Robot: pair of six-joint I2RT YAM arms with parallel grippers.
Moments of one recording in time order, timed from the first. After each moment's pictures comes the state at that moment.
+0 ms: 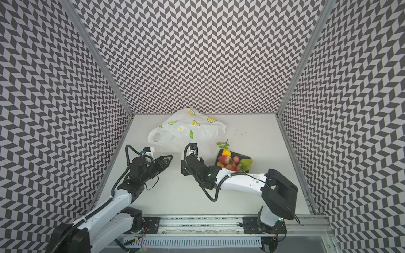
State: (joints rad) left arm -0.27 0.97 0.31 0.25 0.31 -0.89; right arm 1.10 1.60 1.04 -0.07 0.42 0.77
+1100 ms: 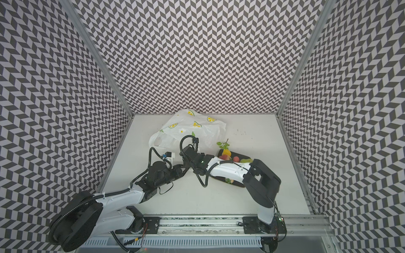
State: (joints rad) left arm -0.63 1.20 0.28 0.52 0.24 -0.97; right arm 0.99 1.83 1.27 -0.28 0.41 0.82
